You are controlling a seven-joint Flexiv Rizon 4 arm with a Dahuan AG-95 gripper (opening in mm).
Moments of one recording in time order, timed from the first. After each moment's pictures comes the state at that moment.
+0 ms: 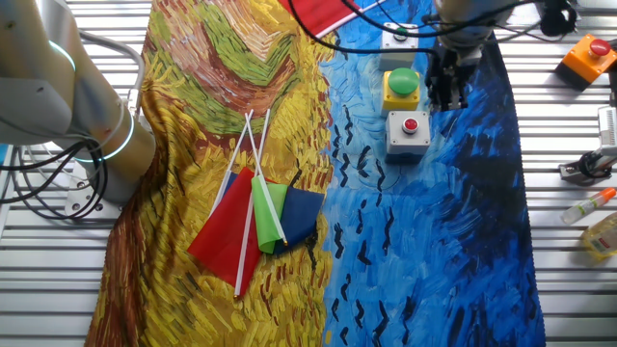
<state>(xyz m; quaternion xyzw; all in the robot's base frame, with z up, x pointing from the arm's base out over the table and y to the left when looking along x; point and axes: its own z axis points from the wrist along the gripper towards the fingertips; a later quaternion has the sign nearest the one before) 0.577 0.052 0.148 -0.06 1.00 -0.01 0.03</state>
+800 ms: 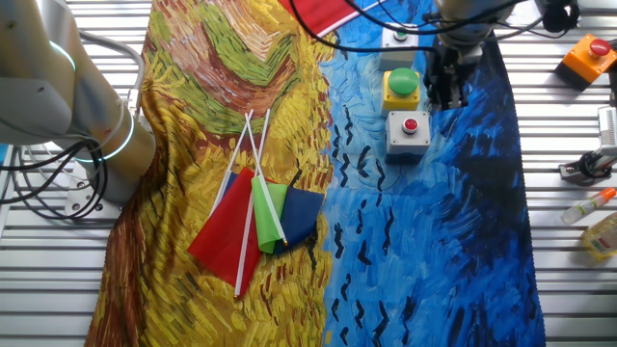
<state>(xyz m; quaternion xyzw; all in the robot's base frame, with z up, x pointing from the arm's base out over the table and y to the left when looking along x) 0.574 0.057 0.146 -0.07 1.00 -0.01 0.02</state>
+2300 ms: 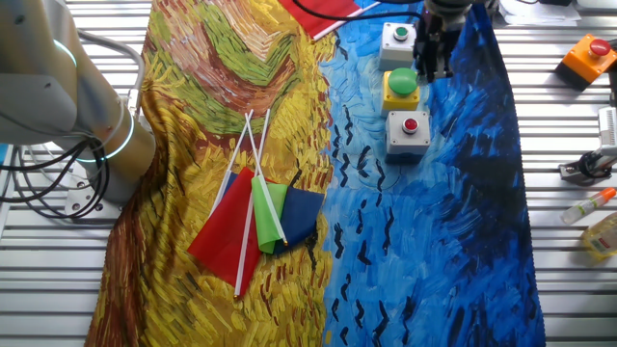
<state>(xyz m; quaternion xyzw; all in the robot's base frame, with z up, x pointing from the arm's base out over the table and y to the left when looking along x) 0.562 0.110 0.147 -0.04 1.00 -0.01 0.02</state>
